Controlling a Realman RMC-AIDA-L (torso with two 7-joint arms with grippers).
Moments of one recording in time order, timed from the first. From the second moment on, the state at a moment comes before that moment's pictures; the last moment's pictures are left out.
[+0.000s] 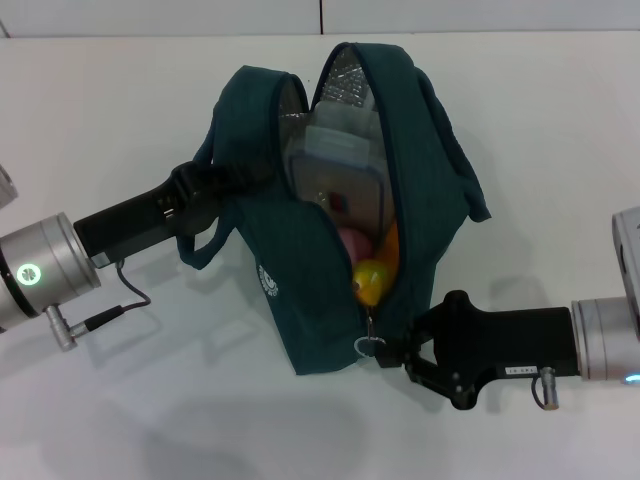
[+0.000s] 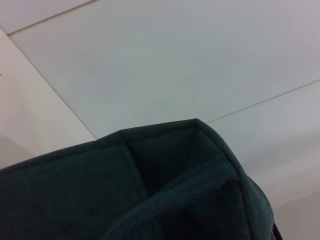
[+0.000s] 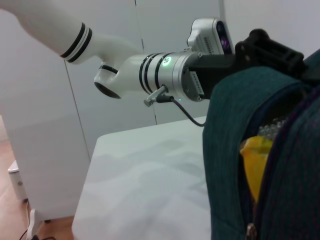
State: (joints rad) left arm -0.45 -2.07 0.79 0.36 1.55 1.55 -2.03; right arm 0.53 2.03 -1.58 -0.43 -1.32 -1.37 1.00
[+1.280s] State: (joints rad) left arm -0.42 -2.08 0.78 0.36 1.54 1.58 -1.85; right arm 0.45 2.01 -1.55 -0.50 -1.29 -1.44 0.98
